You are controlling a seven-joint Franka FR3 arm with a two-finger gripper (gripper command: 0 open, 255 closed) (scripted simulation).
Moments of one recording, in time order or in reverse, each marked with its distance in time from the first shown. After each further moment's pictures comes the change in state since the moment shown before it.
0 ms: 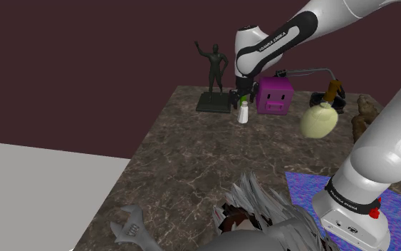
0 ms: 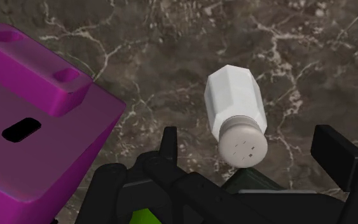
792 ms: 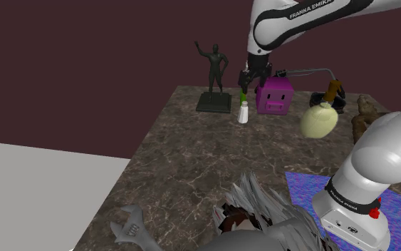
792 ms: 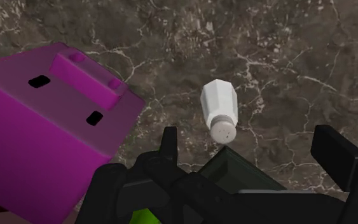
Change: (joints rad) arm 0.019 -0.303 -0.003 -0.043 0.039 -0.207 -0.086
